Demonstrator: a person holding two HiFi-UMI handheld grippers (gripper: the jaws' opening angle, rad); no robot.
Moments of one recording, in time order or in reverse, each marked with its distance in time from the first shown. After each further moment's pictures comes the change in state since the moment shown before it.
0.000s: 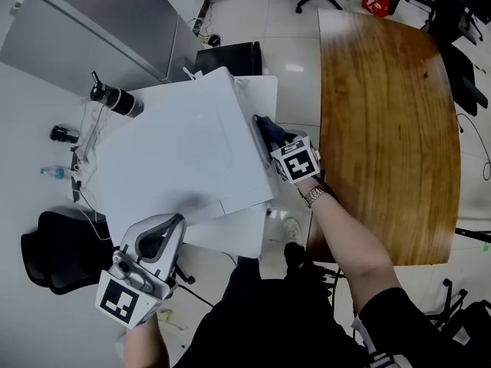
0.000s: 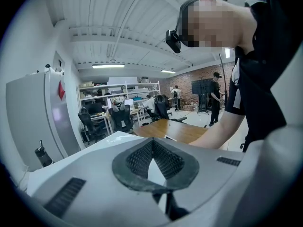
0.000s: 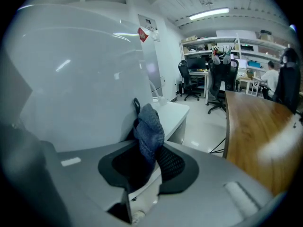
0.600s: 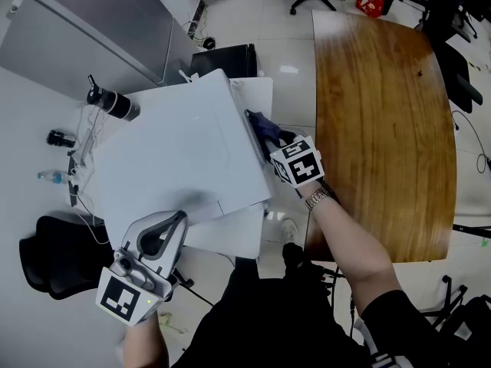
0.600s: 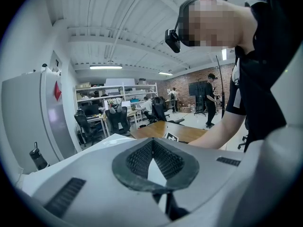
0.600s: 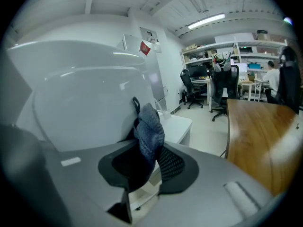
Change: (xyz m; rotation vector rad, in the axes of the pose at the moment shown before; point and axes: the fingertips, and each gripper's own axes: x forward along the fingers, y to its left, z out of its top) left arm 0.008 0.000 0.006 0.008 -0.025 -0.036; right arm -0.029 0.012 0.033 0.008 -0.117 0.052
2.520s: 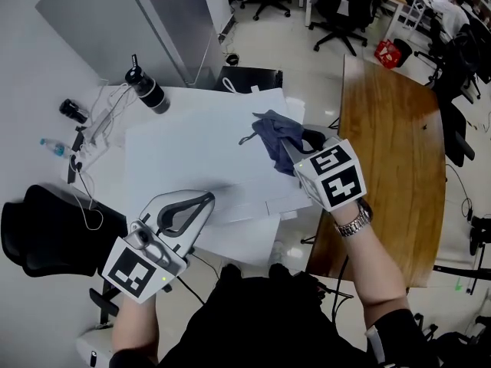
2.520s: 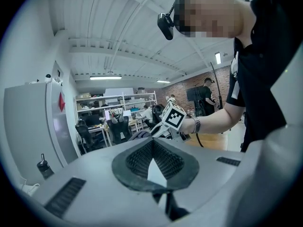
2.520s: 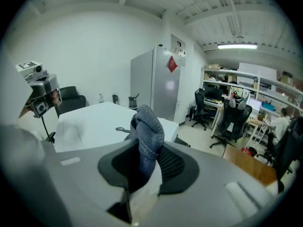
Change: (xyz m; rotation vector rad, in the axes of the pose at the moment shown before) left arm -0.050 0.043 0.008 0.038 -0.091 0.003; right arm -0.089 0.105 0.154 -0.316 0.005 -0.007
